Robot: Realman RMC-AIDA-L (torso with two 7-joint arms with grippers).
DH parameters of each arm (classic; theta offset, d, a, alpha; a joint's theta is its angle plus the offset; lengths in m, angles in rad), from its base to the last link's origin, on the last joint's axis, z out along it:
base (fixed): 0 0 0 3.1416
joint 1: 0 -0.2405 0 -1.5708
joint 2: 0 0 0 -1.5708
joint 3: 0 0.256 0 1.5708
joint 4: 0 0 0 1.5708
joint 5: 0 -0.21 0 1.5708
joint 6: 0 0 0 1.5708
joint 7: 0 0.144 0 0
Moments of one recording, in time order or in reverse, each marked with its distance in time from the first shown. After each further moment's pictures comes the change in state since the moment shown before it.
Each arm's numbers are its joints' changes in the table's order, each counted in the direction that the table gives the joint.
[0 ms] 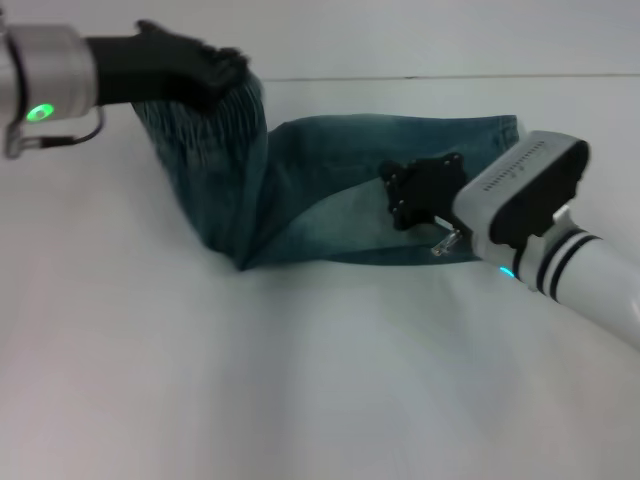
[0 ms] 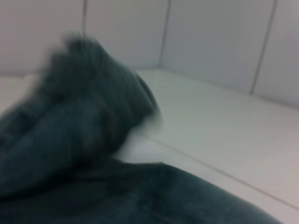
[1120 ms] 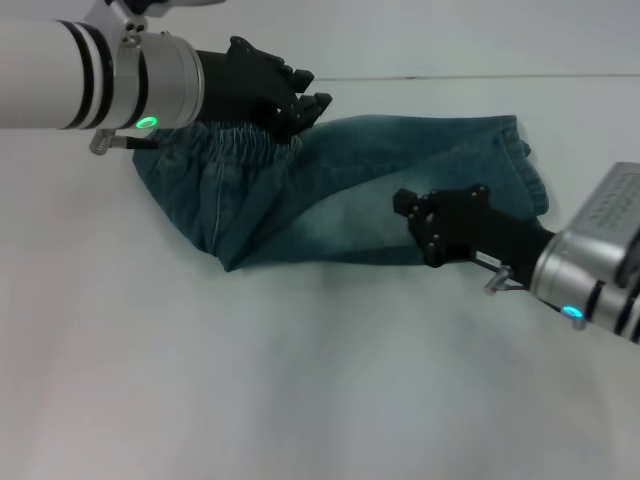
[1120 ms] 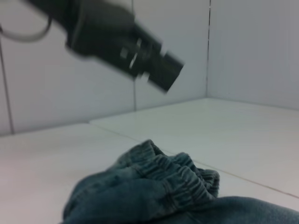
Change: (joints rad) left arm 0.058 0.006 0.260 0.004 -0.161 -0.124 -0.098; right arm 0.200 0.026 0.144 0.213 0.525 -0.298 0.407
